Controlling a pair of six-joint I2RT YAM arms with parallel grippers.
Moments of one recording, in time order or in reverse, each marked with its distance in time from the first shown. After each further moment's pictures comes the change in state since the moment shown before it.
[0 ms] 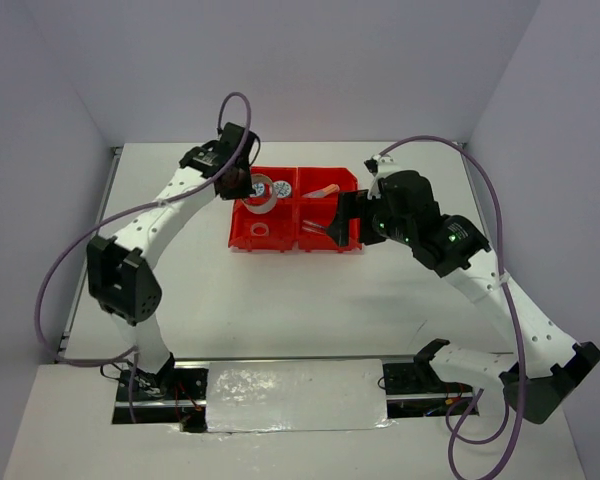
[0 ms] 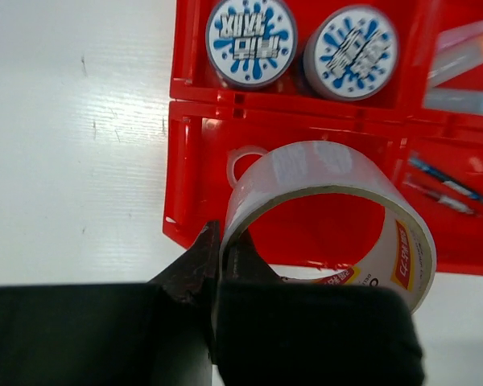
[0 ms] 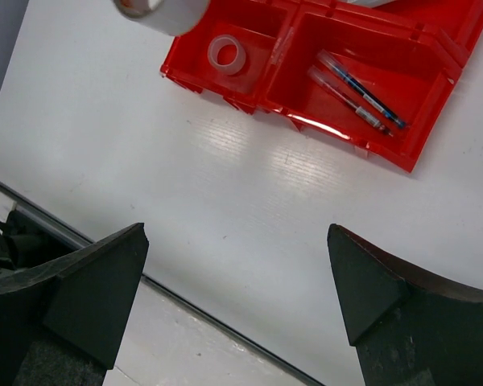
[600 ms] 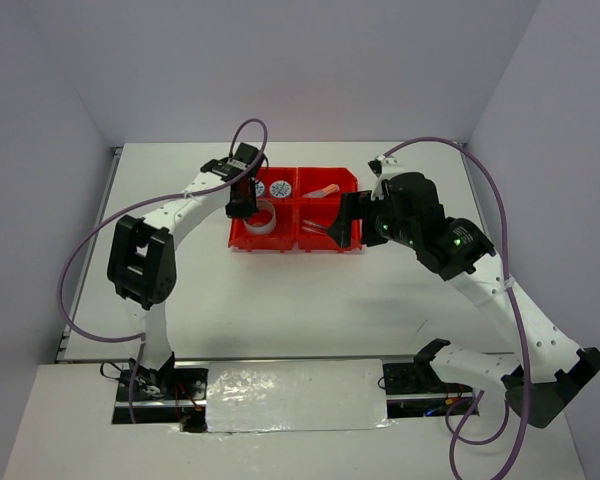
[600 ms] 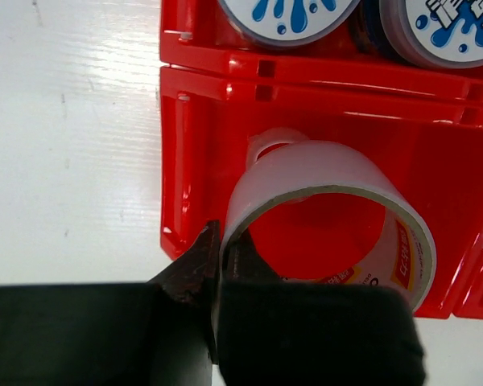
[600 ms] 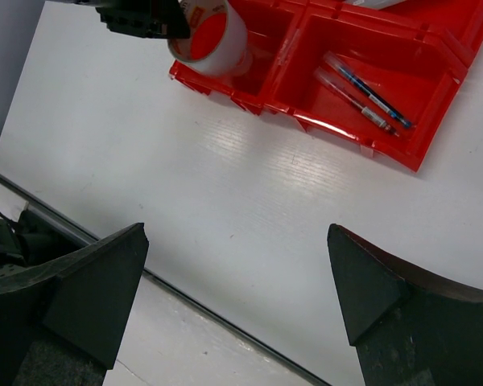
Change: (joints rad) left arm 0.017 0.164 -0.087 0.036 0.027 0.024; right arm -0.001 -0.027 -0.006 0.000 -0.011 0.014
